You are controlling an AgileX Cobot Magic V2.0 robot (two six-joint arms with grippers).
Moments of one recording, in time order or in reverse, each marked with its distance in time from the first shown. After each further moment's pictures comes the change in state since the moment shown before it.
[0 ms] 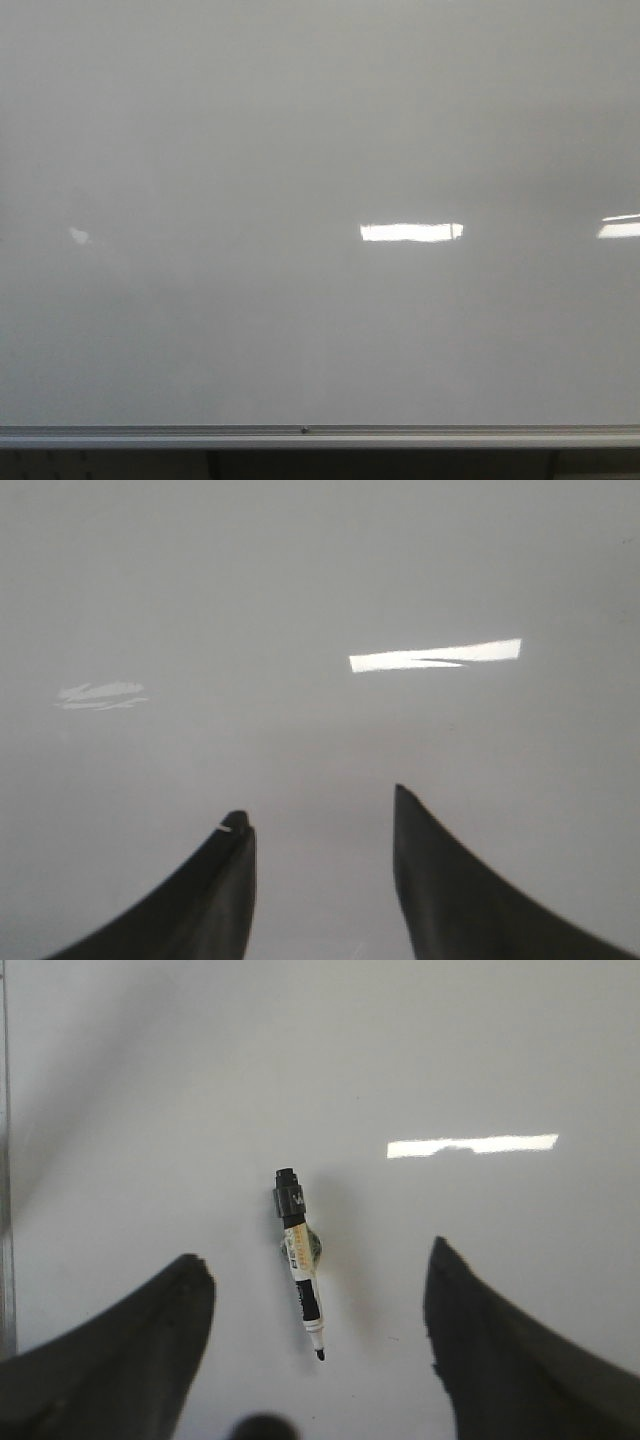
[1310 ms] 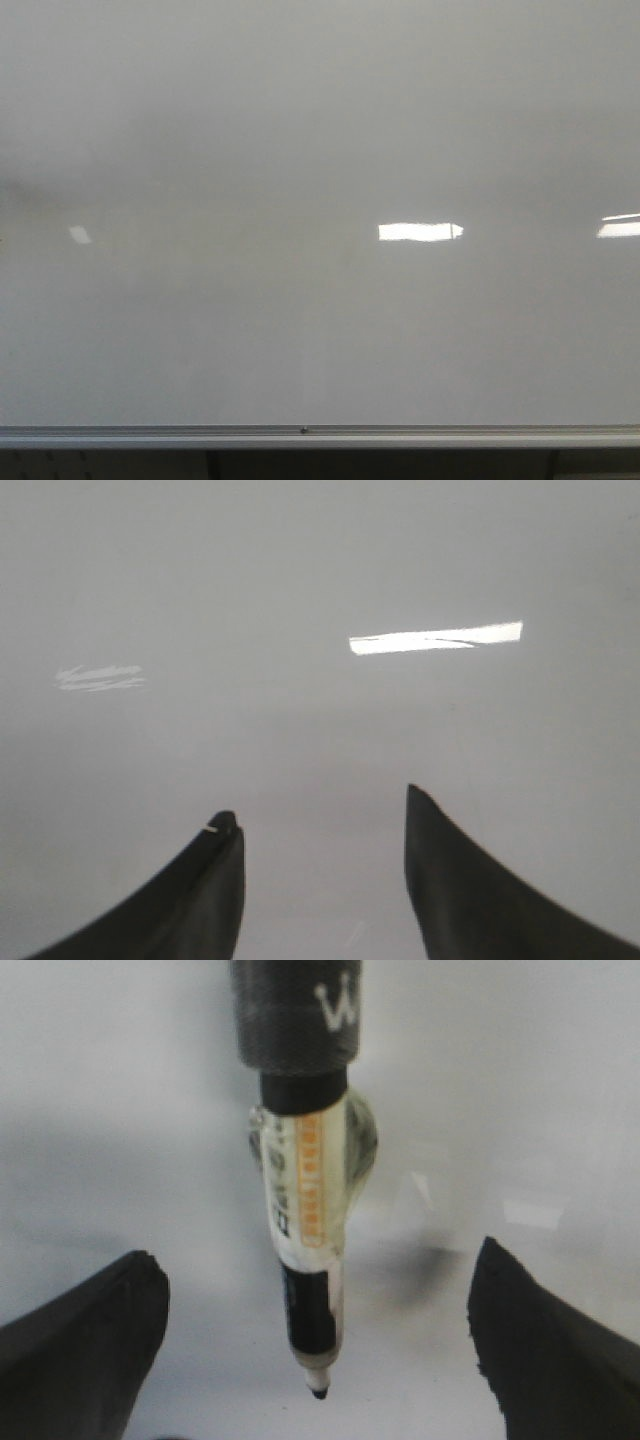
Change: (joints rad) left arm 0.056 1.166 -0.477 -0.158 -0.040 0.000; right arm 0.000 0.000 0.000 0.000 0.032 0.000
